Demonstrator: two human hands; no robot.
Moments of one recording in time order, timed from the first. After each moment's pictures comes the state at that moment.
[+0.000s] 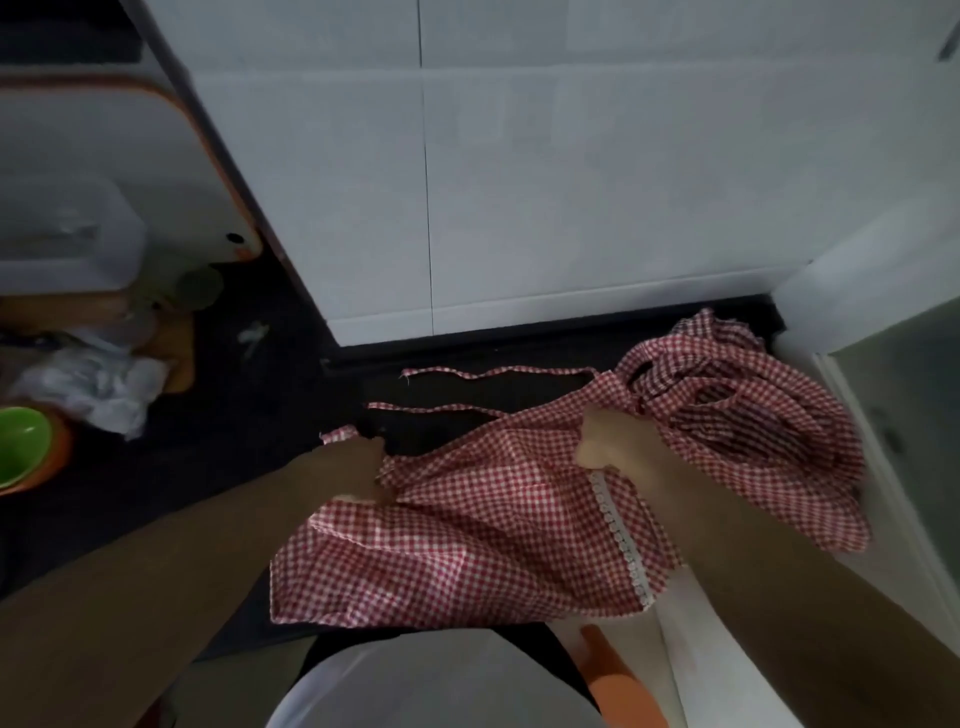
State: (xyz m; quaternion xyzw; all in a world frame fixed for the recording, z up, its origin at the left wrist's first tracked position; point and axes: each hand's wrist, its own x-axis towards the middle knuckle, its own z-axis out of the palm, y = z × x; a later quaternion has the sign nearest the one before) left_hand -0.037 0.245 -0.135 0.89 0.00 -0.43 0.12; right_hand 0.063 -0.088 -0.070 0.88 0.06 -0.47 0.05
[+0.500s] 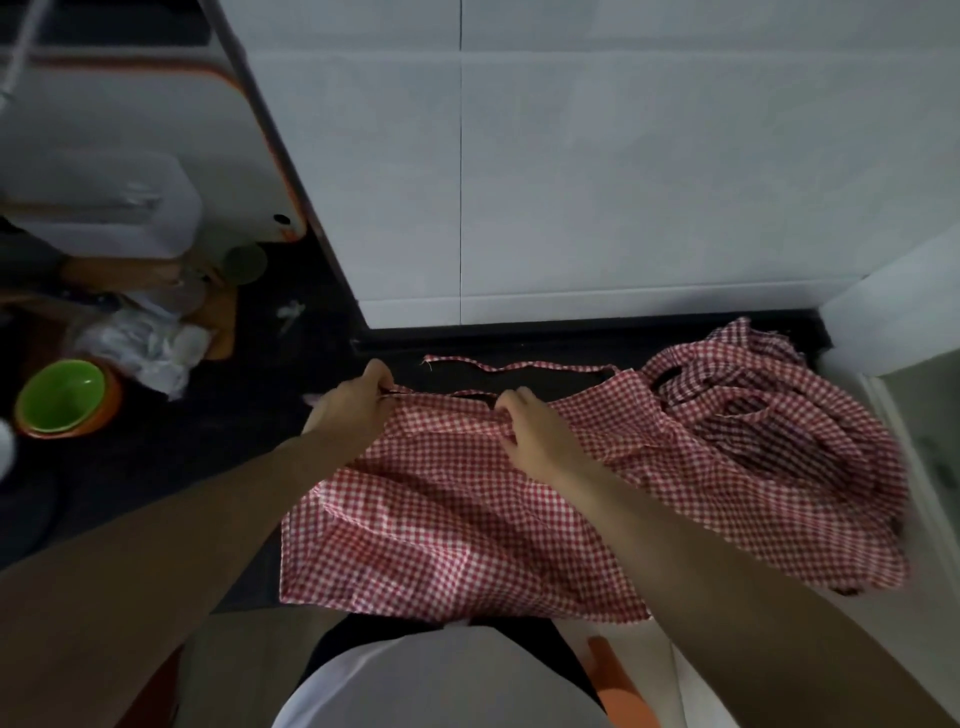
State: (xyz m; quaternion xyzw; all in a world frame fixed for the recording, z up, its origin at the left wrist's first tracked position) left_hand -0.040 0.240 -0.082 0.95 0.14 -0.13 0.25; right_hand 0.018 -0.015 -0.108 0.92 0.25 -0.22 -0.19
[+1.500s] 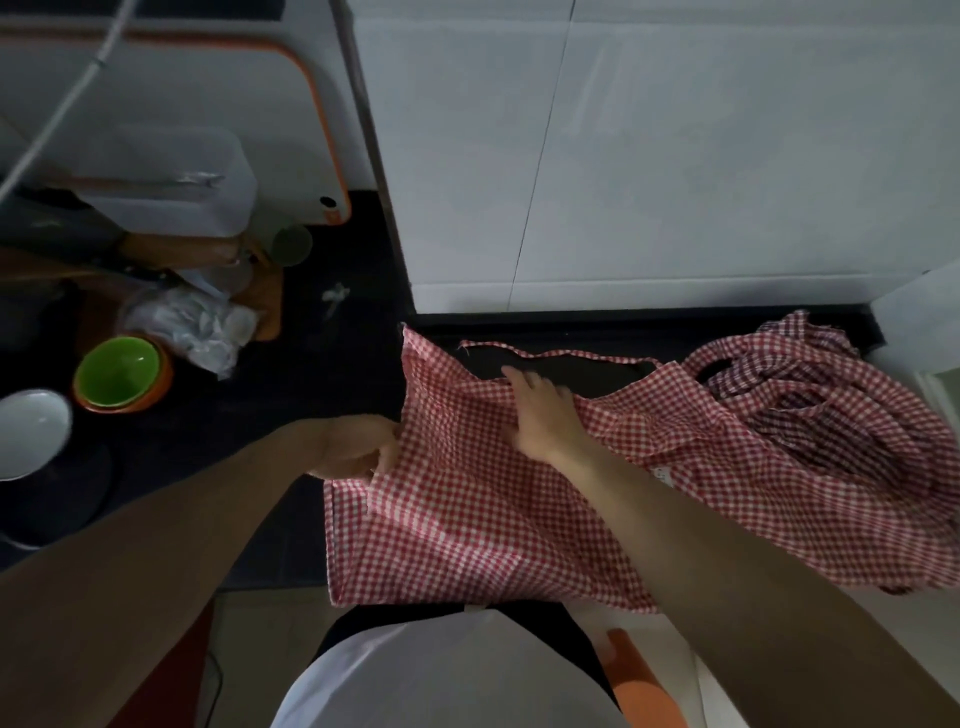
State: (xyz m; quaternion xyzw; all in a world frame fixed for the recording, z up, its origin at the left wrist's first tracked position) left_hand -0.080 0.292 -0.076 0.59 0.23 -0.51 0.58; right_hand 0.007 0.050 -0.111 0.93 0.21 -0.27 -0.11
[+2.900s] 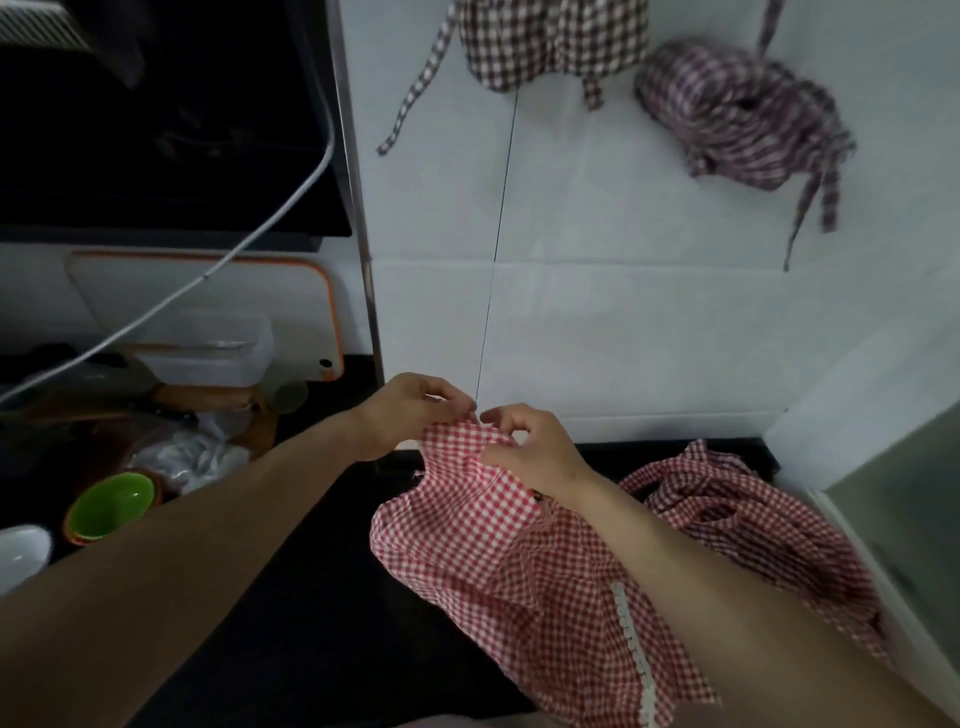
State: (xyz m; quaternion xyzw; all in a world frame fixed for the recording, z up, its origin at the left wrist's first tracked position) left_hand -0.009 0.231 0.088 0.76 0.06 -0.13 0.63; right_hand 0.014 0.029 0.064 0.84 0.19 -0.18 -0.48
